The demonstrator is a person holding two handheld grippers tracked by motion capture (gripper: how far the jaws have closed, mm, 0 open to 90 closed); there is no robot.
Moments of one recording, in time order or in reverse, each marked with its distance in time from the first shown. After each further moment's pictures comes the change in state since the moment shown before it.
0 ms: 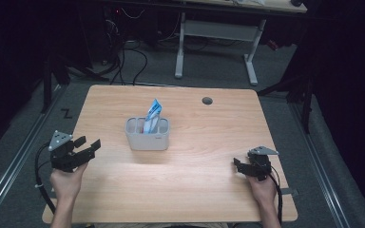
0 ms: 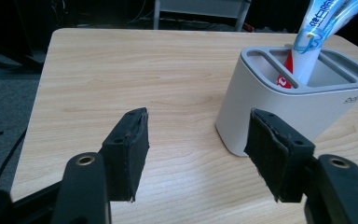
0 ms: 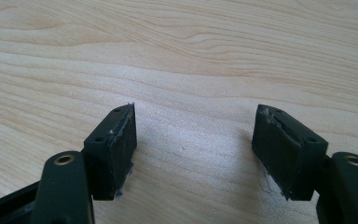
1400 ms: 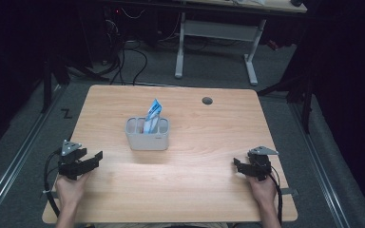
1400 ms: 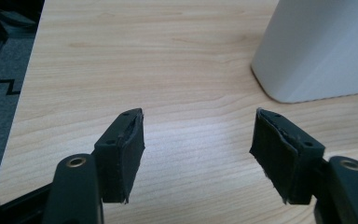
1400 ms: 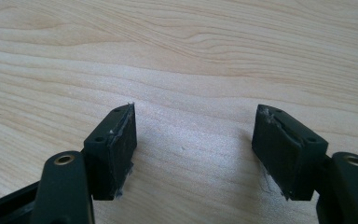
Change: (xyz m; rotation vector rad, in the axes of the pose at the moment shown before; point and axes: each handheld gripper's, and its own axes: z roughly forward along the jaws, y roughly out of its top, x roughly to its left) left arm 0.009 -0.040 0.026 0.165 0.078 0.013; right arm 0.000 0.000 0.000 0.001 0.000 0.000
